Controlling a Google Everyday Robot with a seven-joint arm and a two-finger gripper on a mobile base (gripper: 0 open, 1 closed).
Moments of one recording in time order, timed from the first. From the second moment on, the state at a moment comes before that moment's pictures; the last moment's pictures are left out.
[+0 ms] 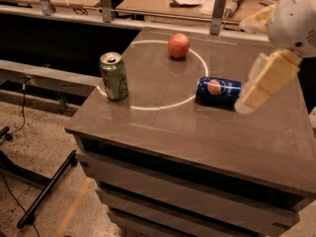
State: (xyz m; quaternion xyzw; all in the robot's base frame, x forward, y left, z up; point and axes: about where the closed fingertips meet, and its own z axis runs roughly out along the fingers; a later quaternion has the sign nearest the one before) arm 0.459 -0.151 1.007 -0.62 0.73 0.05 0.29
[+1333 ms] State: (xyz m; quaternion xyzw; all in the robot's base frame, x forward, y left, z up) arm 0.505 0.030 1.016 -0.60 0.70 0.27 0.28
